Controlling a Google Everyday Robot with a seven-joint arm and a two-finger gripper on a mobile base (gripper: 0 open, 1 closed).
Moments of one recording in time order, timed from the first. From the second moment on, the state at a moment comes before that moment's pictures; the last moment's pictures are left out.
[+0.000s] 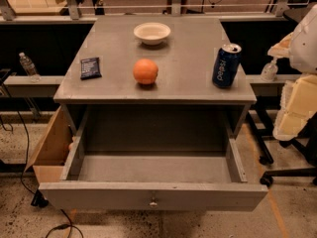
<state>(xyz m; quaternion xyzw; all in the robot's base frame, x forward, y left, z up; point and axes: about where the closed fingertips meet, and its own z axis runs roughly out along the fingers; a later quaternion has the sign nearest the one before) 0.438 -0.217 0.976 -0.60 0.78 -0.03 0.16</state>
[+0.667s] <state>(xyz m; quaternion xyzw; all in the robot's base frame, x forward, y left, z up) 0.457 -0.200 0.975 -0.66 0.74 -0.03 0.15</state>
